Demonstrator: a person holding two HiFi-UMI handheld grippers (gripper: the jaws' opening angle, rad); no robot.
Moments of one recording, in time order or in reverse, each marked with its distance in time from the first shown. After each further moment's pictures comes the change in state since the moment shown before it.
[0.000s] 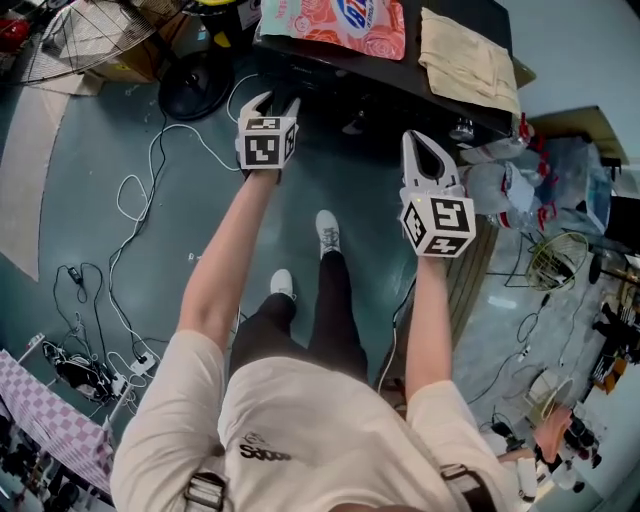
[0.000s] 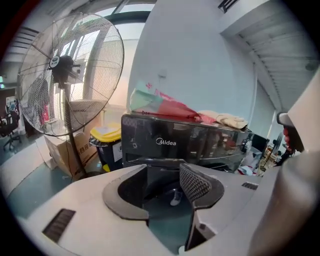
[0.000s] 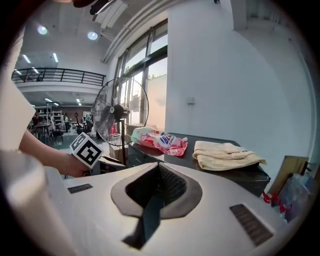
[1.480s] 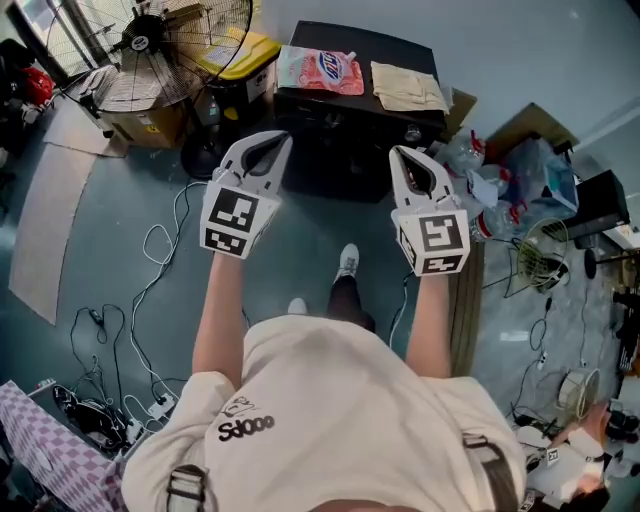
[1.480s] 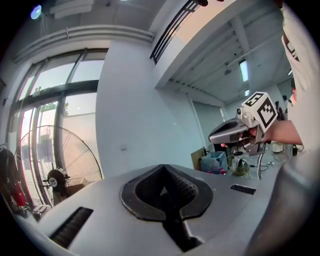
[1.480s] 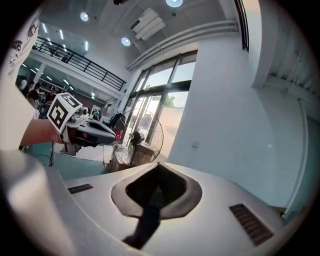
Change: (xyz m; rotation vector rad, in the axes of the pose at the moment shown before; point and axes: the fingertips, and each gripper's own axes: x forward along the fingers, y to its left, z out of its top) left arm -0.453 -0.123 0.152 0.531 -0.472 -0.271; right arm -0.271 0.151 0.198 -0.291 -0.192 -0.060
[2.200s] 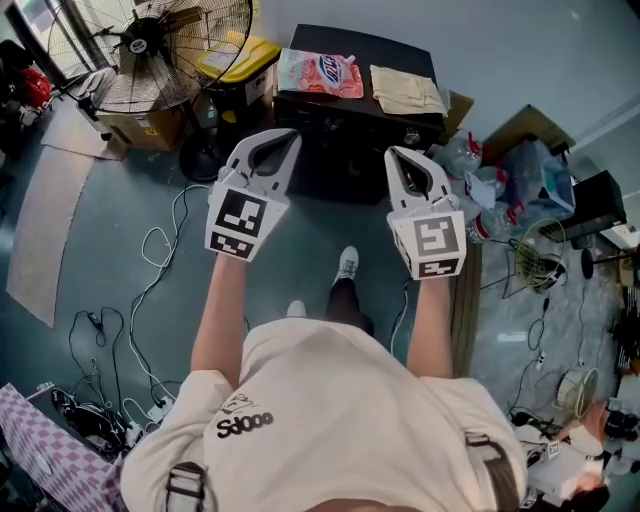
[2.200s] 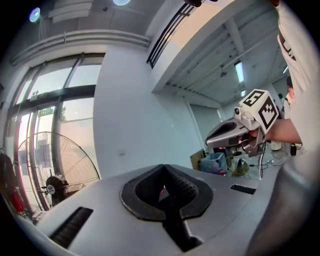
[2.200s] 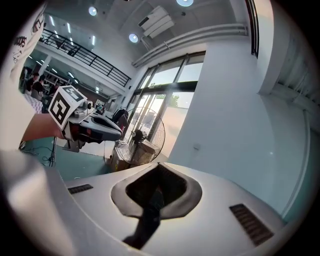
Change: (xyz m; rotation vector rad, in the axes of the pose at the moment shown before) left arm -0.002 -0.001 0.020 0.029 -0.046 -0.014; right arm 0.004 0.016 0.019 -0.065 0.020 0.018
